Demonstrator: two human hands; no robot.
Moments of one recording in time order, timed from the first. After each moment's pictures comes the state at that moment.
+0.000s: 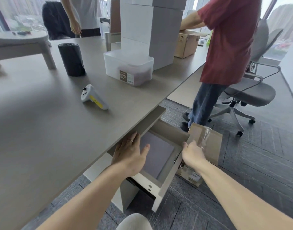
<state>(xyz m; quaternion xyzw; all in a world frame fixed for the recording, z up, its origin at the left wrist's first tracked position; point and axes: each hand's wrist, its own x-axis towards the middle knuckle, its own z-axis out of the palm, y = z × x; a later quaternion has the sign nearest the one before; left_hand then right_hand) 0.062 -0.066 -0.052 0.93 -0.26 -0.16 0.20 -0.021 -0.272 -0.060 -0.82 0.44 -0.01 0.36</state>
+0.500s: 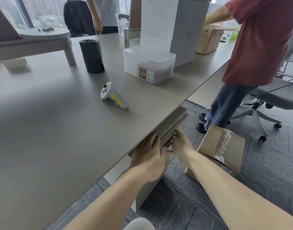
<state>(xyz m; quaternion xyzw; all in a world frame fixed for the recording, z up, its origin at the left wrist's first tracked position) 0.071 -0.065 -0.061 0.93 -0.28 -0.13 0.21 0.073 -0.221 -0.086 -0.72 0.33 -0.04 0.61</state>
